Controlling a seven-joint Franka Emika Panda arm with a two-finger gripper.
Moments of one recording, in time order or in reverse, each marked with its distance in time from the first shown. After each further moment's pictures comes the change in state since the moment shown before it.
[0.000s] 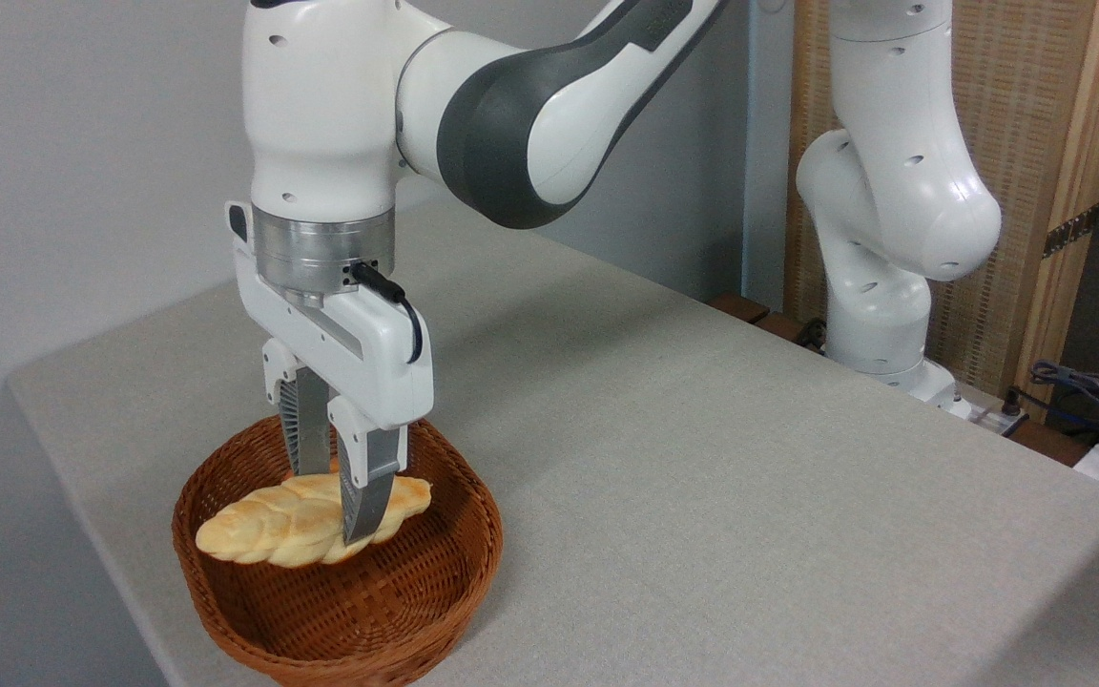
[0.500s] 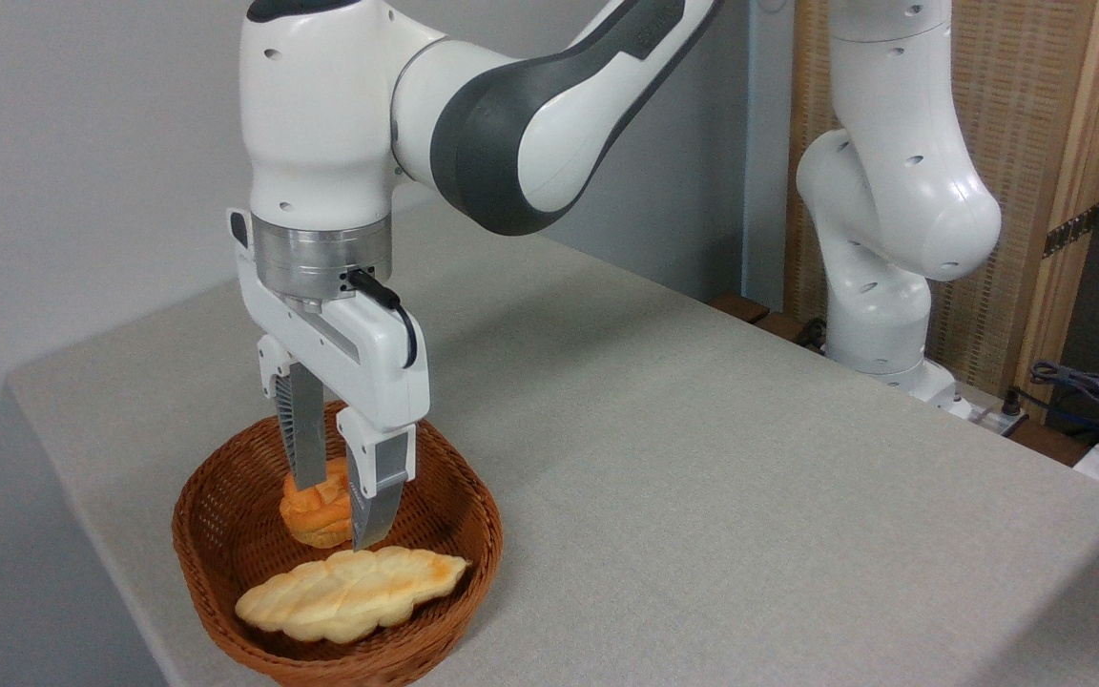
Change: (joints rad) arm 0.000 0.004 -0.015 -0.011 0.000 0.000 0.000
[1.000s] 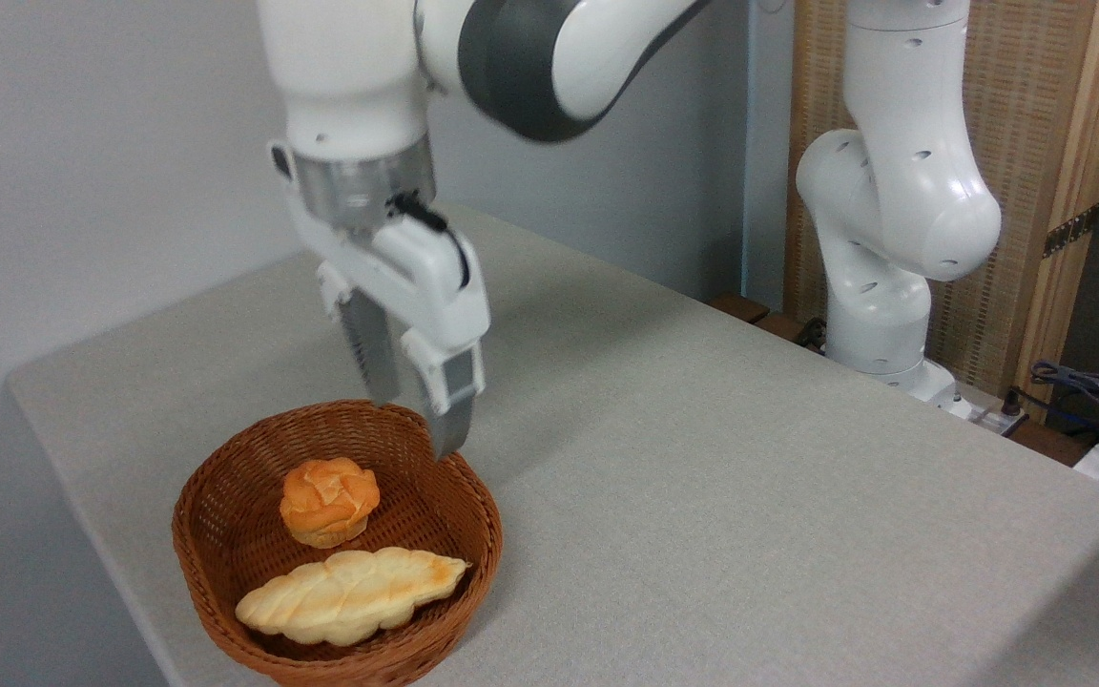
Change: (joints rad) arm 0.005 -0.125 -0.006 0.013 0.001 -0.331 0.000
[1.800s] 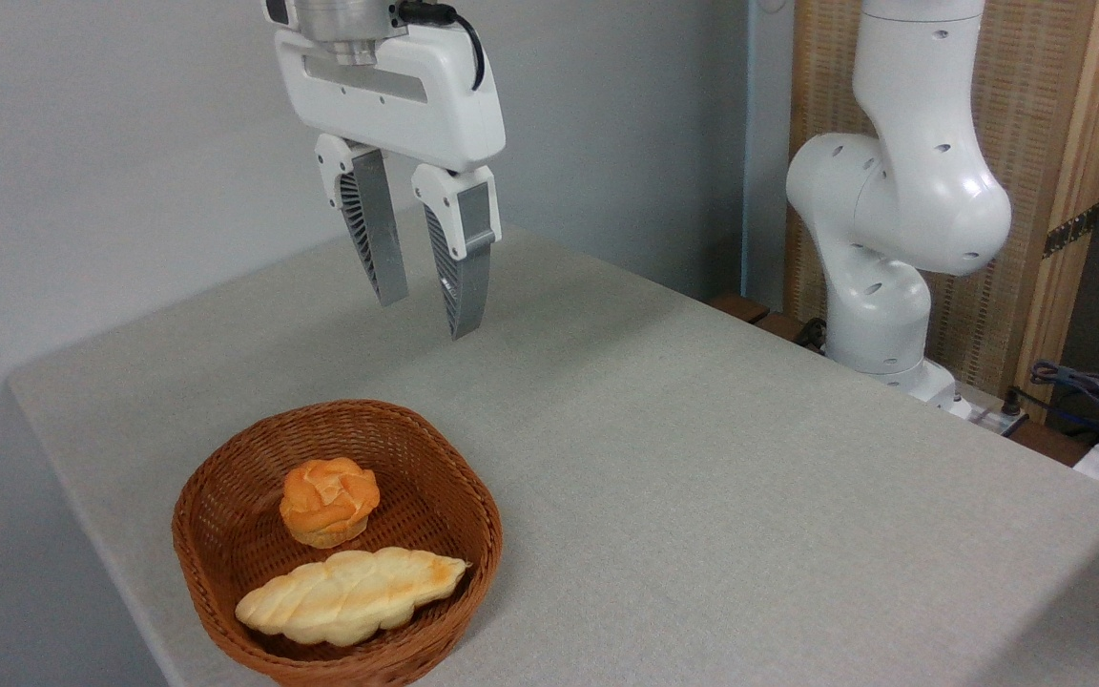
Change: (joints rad) arm 0.194 -0.076 -0.258 0.132 0.140 -0.169 -0.173
